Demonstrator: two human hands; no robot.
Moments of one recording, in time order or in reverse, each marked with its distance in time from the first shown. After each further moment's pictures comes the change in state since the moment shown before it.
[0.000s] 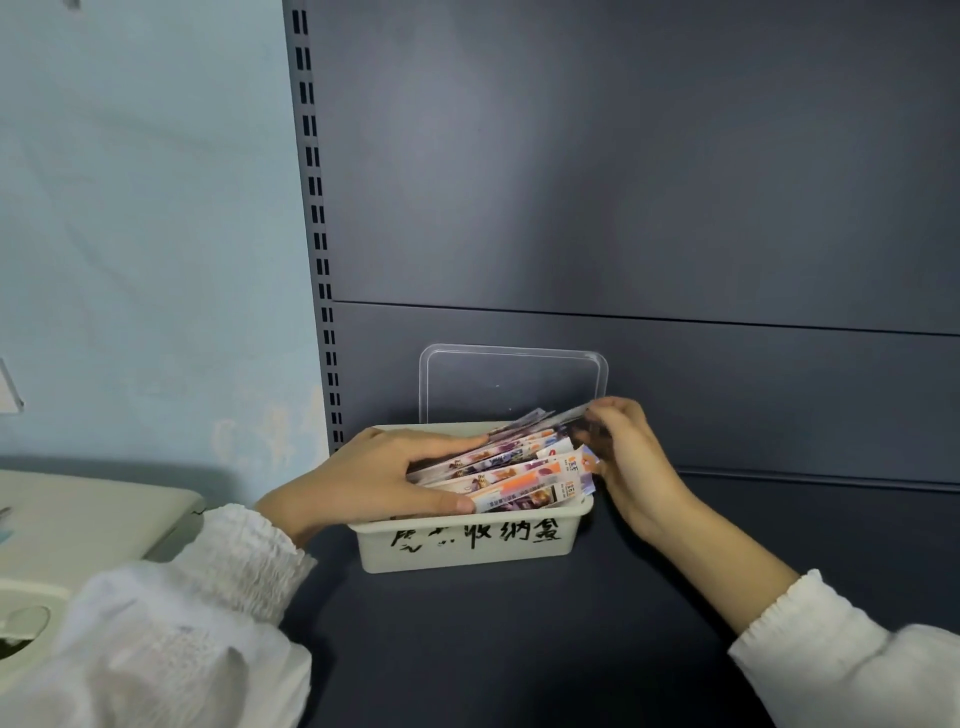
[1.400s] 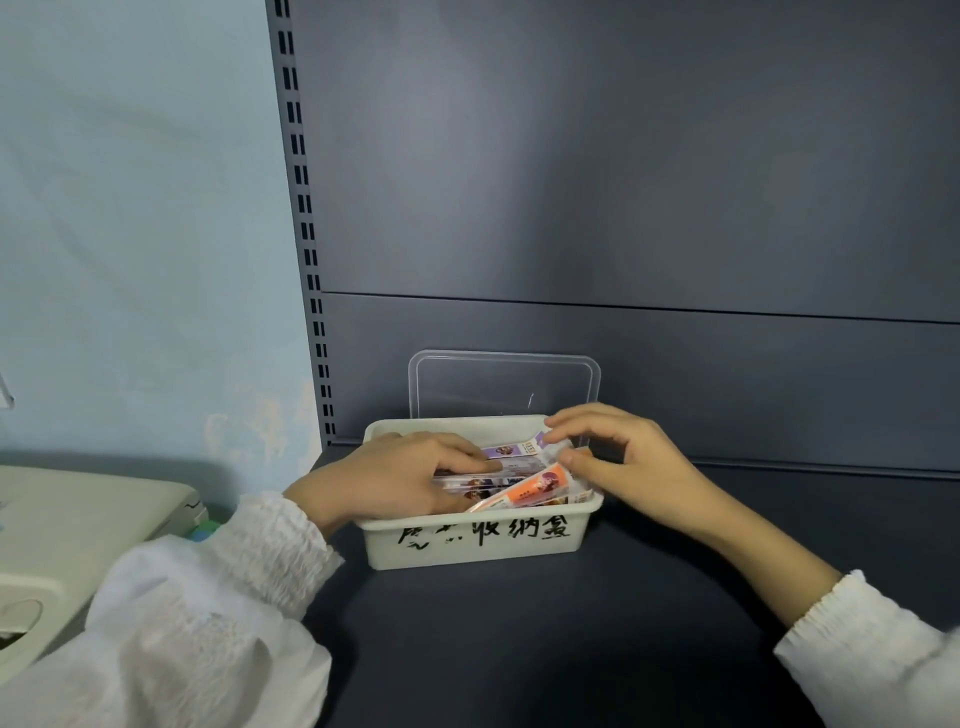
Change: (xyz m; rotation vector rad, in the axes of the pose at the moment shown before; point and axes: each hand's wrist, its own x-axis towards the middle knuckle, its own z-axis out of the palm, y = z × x) left_hand 0.020 0.014 0.012 0.140 -0.179 -0.019; right_hand -0.011 -0.010 -0.038 -0.776 -0.420 -0.490
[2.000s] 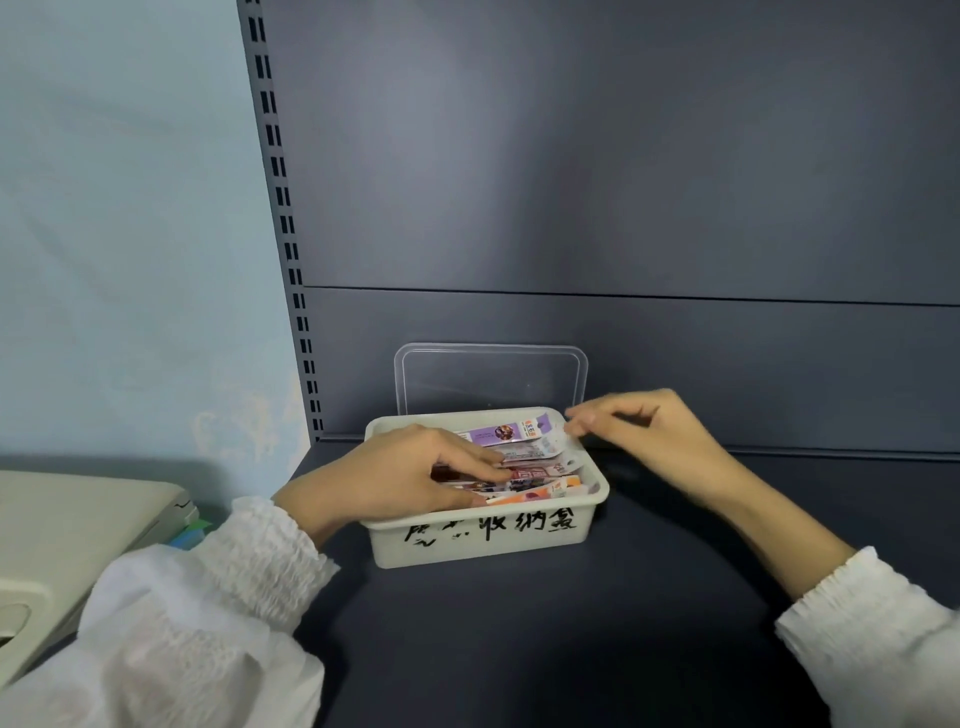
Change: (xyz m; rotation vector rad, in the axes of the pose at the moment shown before) left_hand -0.001 0.017 0.002 -0.169 0.079 0.104; right_hand -0.003 -0.002 -0.022 0.282 0.077 0.142
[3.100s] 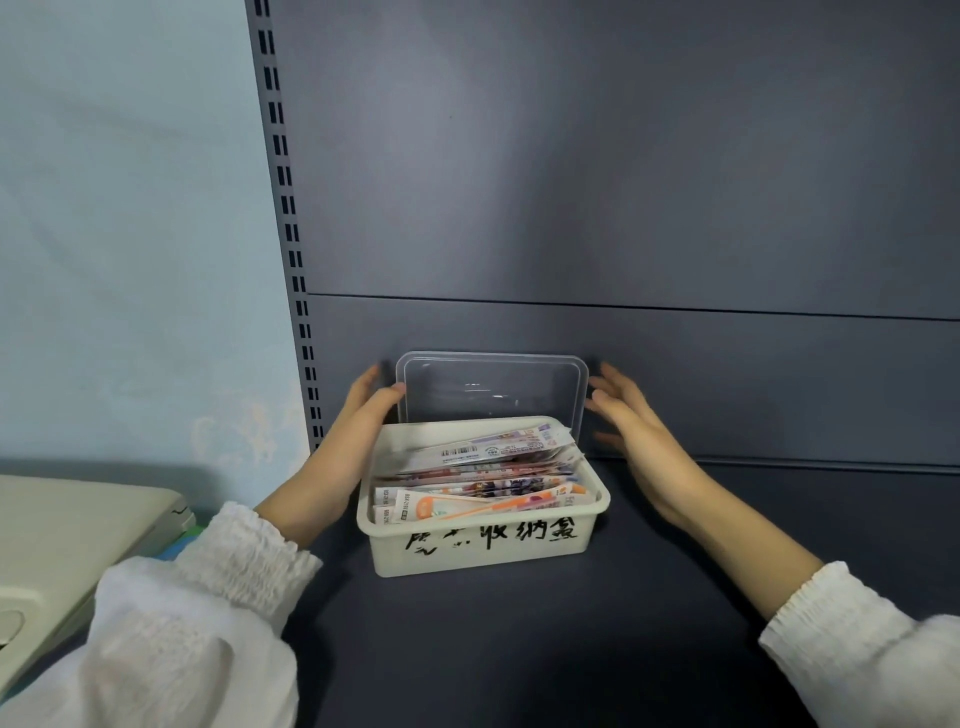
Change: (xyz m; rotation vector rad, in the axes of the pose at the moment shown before) left_hand 0.011 -0.048 -0.003 -0.986 0.682 -0.470; right_hand 0.017 0.020 0.017 0.152 0.192 0.194
